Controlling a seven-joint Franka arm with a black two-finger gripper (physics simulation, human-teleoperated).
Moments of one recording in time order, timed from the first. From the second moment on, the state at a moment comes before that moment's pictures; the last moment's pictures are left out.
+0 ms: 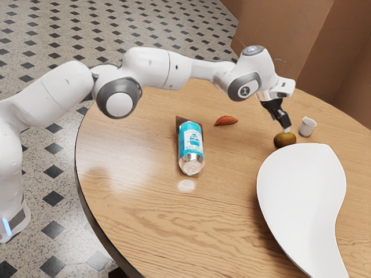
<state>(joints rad) 0.21 0.89 -0.23 -0.85 0.01 2.37 0.10</state>
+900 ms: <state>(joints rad) 0.18 1.06 -0.22 -0.78 0.04 2.60 0.12</state>
